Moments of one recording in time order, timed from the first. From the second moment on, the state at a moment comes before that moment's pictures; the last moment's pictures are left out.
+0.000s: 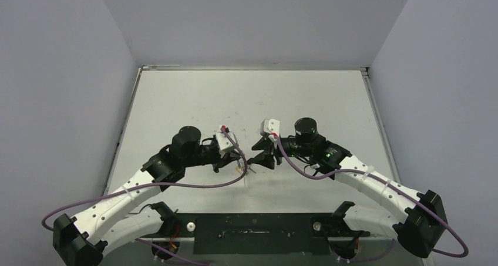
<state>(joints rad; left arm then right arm) -0.75 0.88 0.71 -0.18 0.45 0.18 0.75 1.09 0.78 -0.05 -0.68 -0.23</state>
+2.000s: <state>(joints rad) -0.78 0.70 0.39 0.03 0.37 0.13 0.80 1.23 0.75 0.23 -0.75 -0.05</state>
